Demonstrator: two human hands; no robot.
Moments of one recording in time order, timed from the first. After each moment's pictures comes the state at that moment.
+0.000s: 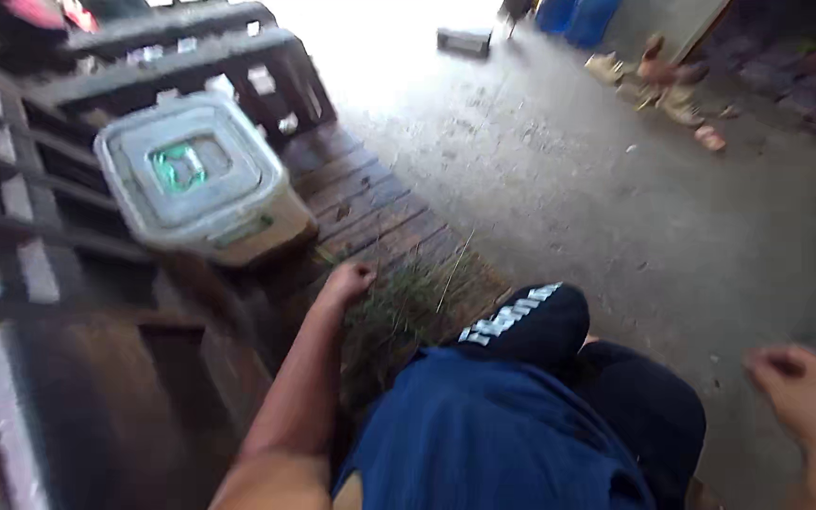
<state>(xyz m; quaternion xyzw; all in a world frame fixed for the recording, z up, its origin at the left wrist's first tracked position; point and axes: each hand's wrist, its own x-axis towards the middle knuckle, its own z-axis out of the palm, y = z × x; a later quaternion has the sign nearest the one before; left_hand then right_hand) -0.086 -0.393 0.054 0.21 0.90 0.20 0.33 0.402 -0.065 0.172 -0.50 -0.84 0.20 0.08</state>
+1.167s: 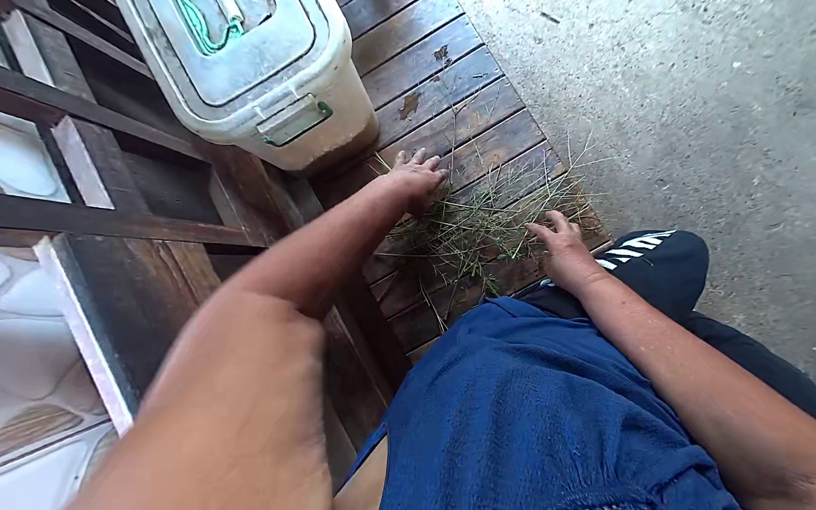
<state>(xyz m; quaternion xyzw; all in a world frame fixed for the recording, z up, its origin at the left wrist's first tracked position) -0.156 -0.382 0.008 0.44 0.84 -0.07 0.32 0.097 -0.188 -0.004 -0.18 -0.93 0.28 -0.14</state>
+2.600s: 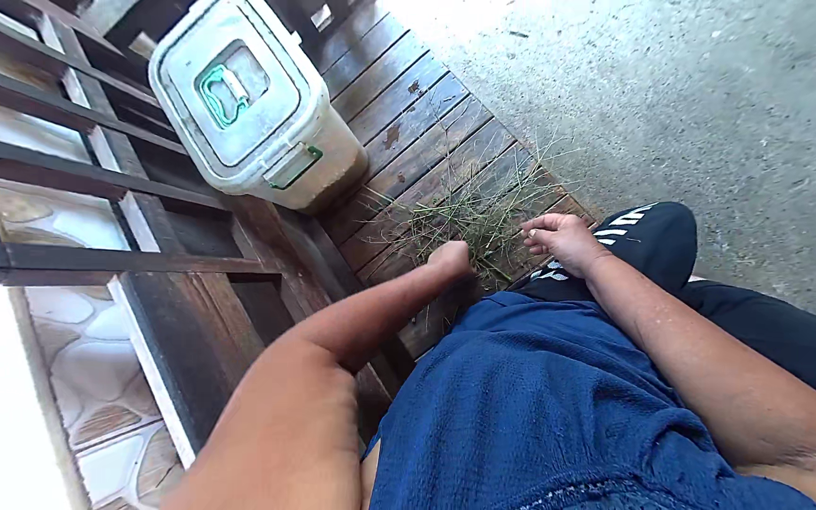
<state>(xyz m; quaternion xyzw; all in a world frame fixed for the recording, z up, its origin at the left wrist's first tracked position) -0.019 -0.358 -0.009 0.31 0.83 0.00 0.46 0.110 -0.180 0.012 -0.35 -0.69 0.64 -0.08</state>
